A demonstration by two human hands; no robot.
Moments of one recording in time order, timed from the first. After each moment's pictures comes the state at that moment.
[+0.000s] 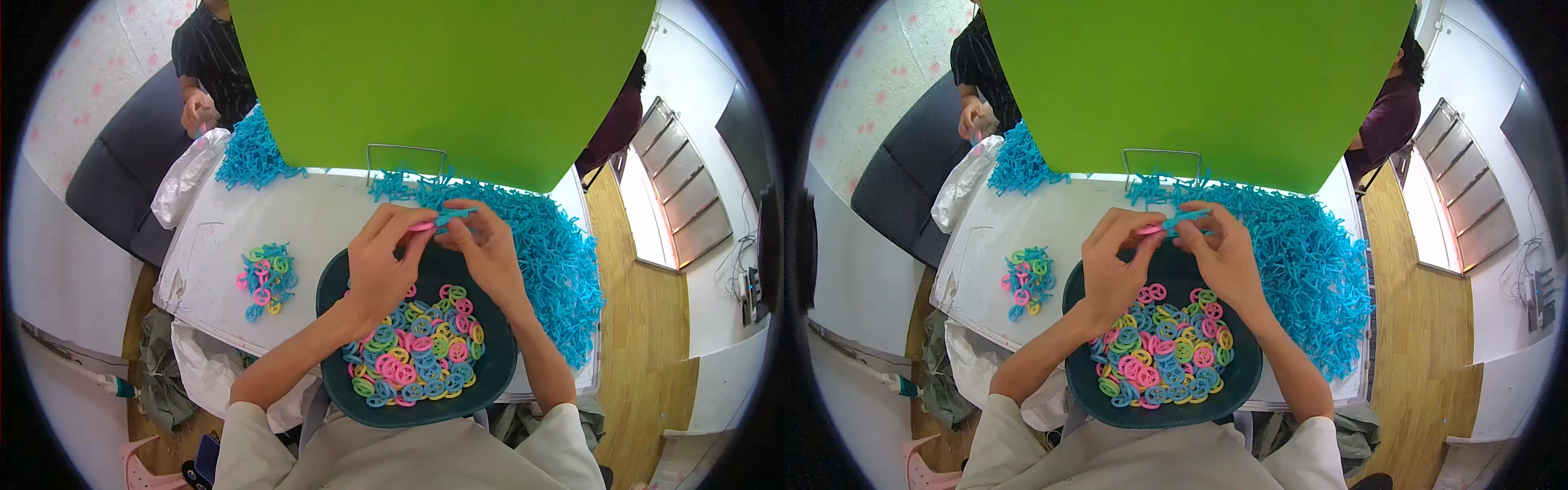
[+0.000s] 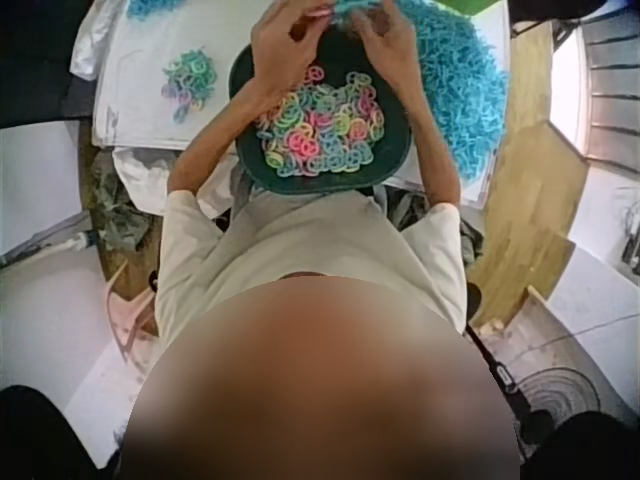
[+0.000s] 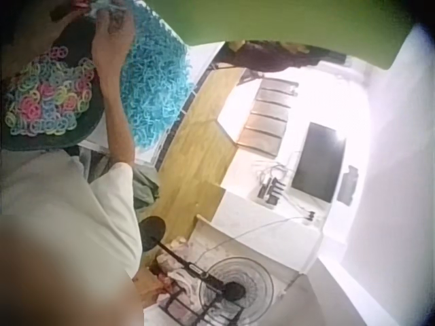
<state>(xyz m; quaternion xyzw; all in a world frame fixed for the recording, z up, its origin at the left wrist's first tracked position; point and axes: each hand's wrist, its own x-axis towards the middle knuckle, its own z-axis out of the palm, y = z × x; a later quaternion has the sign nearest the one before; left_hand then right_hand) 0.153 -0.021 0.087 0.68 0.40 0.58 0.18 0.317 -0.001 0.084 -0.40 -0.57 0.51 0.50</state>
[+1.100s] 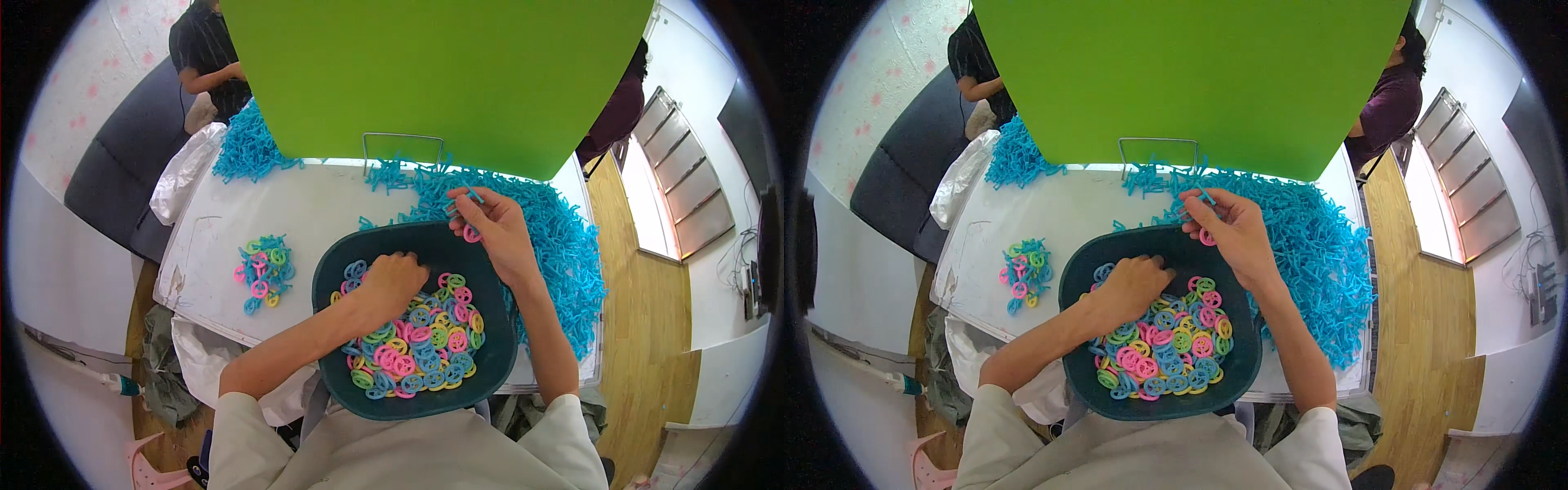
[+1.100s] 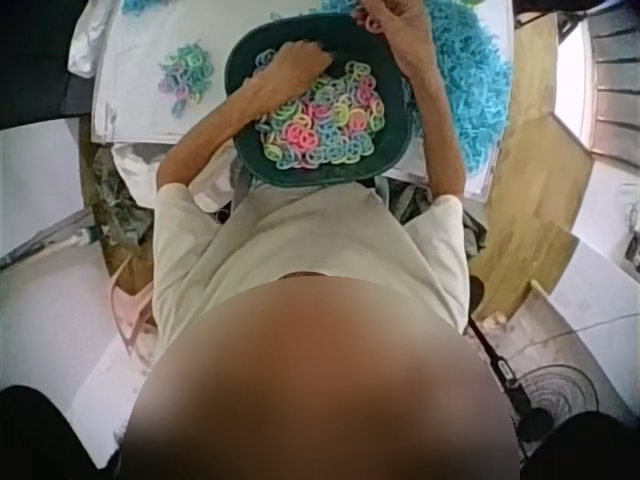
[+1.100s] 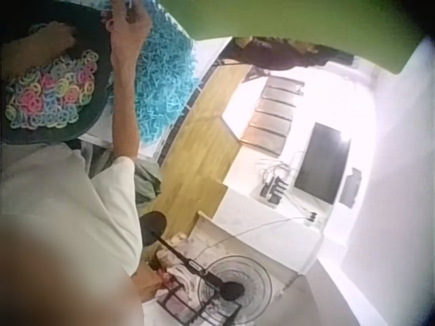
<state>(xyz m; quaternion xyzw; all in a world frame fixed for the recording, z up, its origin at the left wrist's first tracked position) 0.142 -0.025 0.039 0.91 0.42 0.01 0.06 0.334 0.012 0.089 -0.40 -0.54 0.57 0.47</state>
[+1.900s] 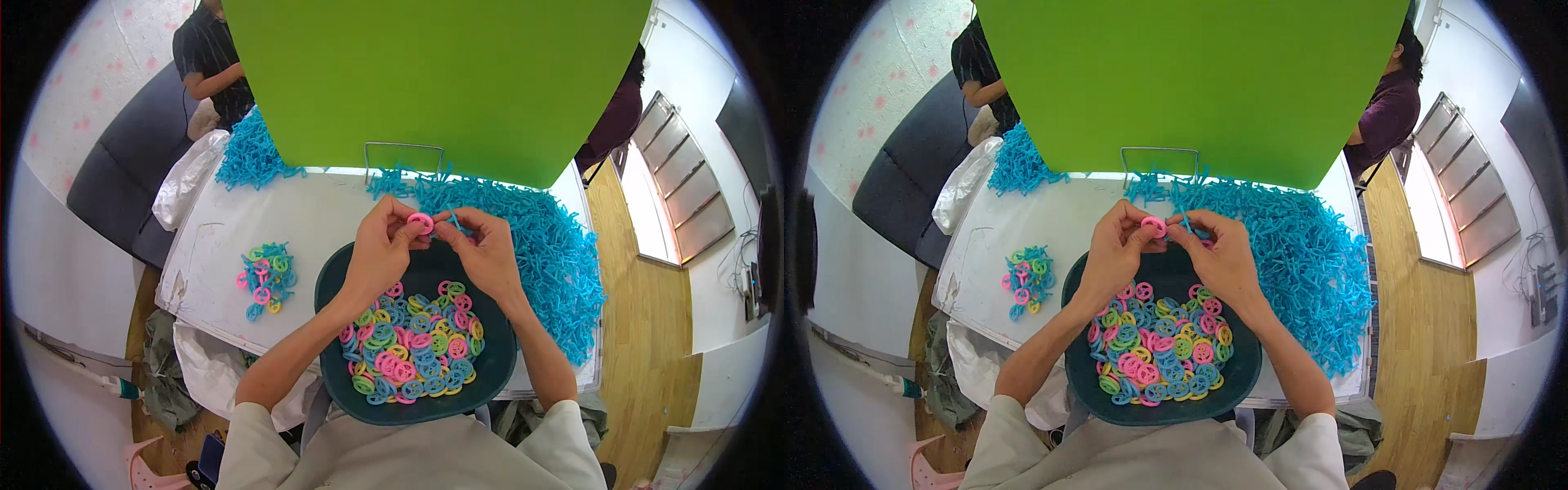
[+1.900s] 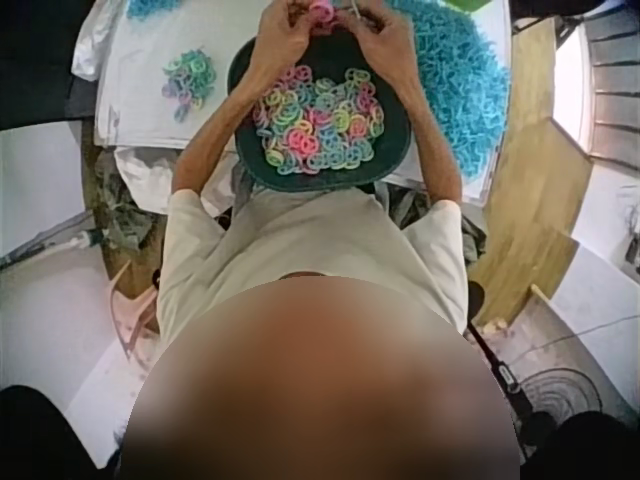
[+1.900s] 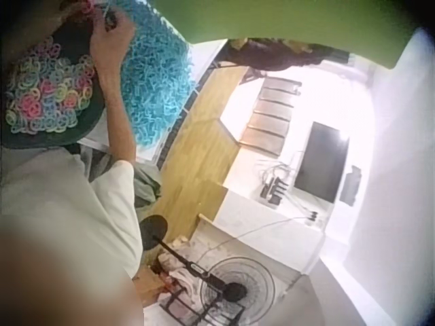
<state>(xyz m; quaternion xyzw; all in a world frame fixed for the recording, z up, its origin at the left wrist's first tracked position) 0.146 -0.005 0.079 0.56 0.41 0.53 0.49 0.320 0.001 0.085 -0.45 -0.66 0.40 0.45</state>
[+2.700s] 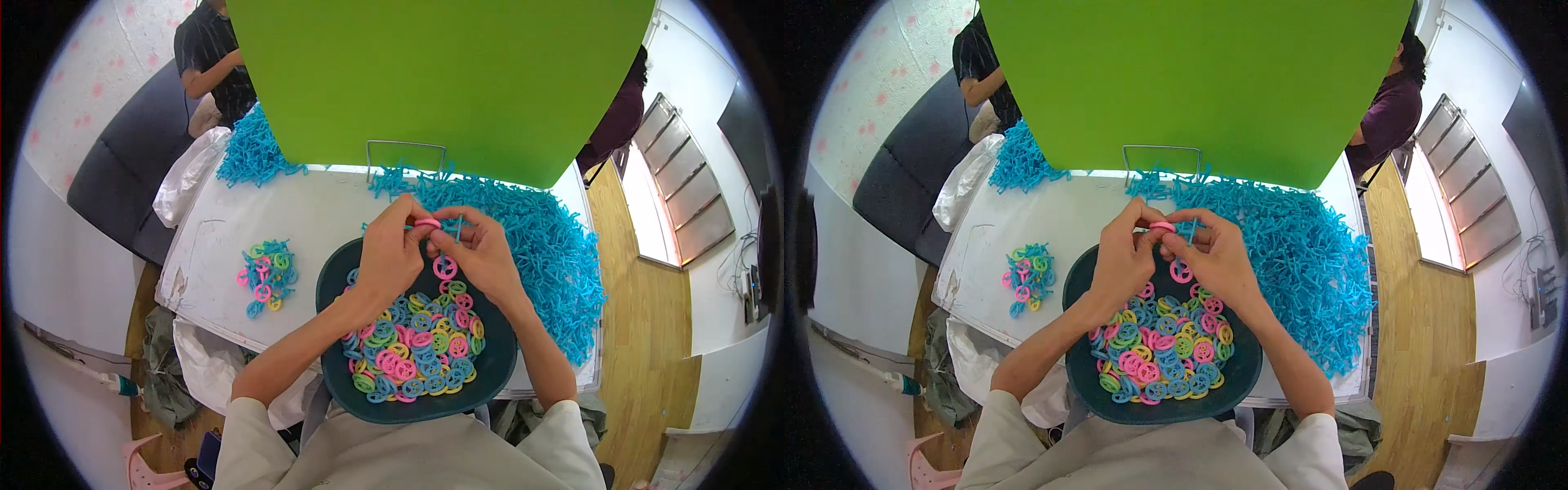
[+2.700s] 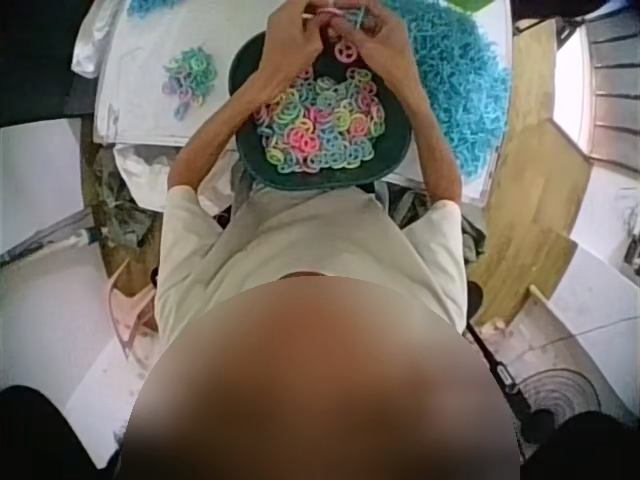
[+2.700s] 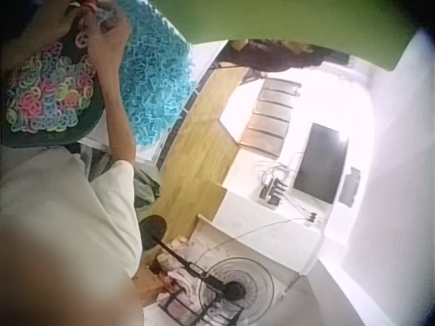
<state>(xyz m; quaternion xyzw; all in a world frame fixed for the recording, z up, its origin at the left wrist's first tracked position) 0.155 -0.006 0.076 0.67 0.43 0.55 0.28 0.313 -0.001 0.077 -0.36 -0.58 0.55 0.48</state>
